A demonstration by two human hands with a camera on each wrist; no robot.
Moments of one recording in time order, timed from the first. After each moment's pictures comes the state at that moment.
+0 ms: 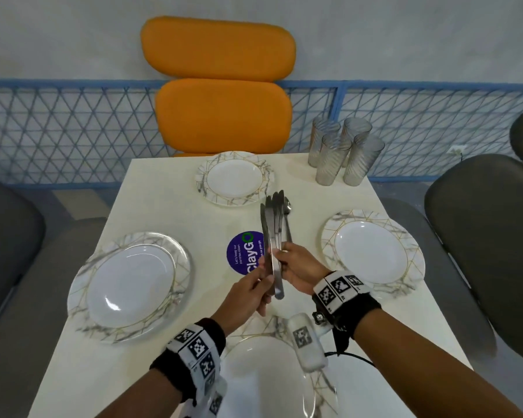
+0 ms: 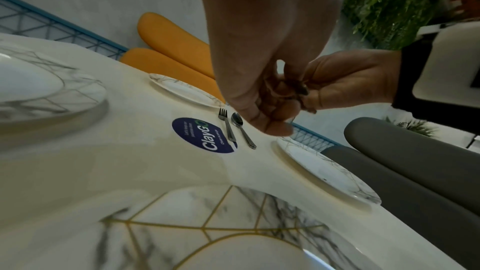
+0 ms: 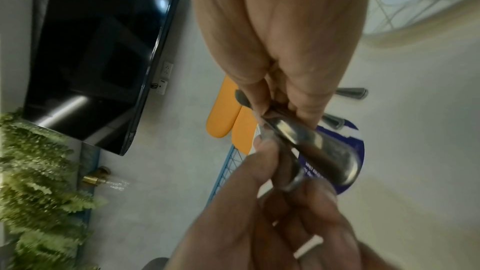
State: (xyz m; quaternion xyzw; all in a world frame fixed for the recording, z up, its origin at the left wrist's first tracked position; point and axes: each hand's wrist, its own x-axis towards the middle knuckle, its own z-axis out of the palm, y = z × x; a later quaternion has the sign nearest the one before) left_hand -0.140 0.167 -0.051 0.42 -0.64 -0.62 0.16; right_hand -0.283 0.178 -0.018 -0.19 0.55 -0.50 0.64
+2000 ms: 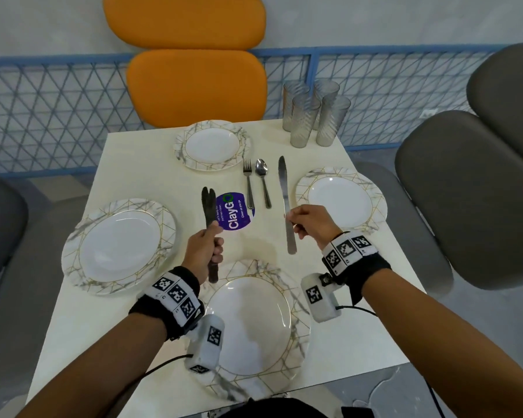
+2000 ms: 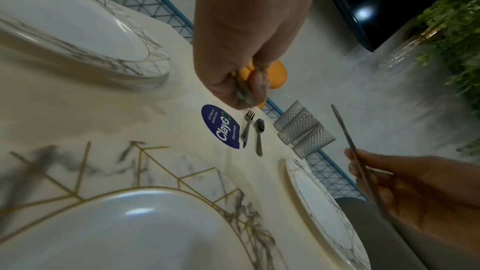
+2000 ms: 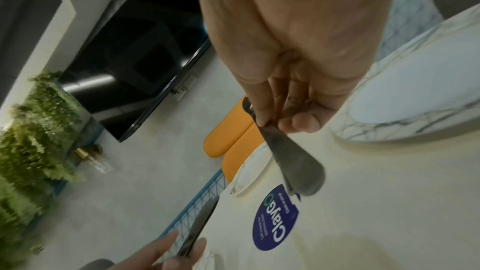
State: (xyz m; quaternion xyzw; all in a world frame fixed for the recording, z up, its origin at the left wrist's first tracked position) left_hand -0.111 0.184 -0.028 0.55 -0.38 -0.70 0.27; right_hand -0.317 0.258 -0.002 -0.28 0.73 -0.45 0.43
